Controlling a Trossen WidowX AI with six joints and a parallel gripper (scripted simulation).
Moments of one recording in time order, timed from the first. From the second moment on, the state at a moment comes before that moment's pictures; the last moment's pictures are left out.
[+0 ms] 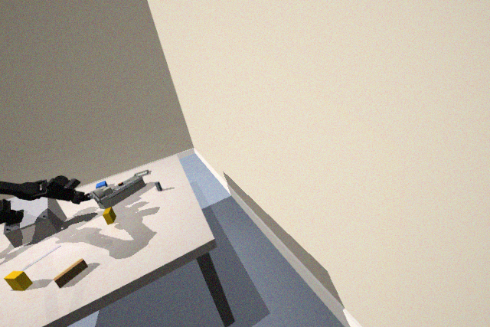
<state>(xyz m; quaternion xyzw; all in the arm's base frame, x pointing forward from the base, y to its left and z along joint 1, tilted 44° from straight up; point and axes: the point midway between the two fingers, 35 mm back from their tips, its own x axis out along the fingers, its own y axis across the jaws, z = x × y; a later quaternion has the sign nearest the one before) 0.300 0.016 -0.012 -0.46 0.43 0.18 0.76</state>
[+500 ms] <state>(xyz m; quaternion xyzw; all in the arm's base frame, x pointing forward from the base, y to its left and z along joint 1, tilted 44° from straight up) 0.301 0.016 -0.010 -0.46 0.43 0.18 0.76</state>
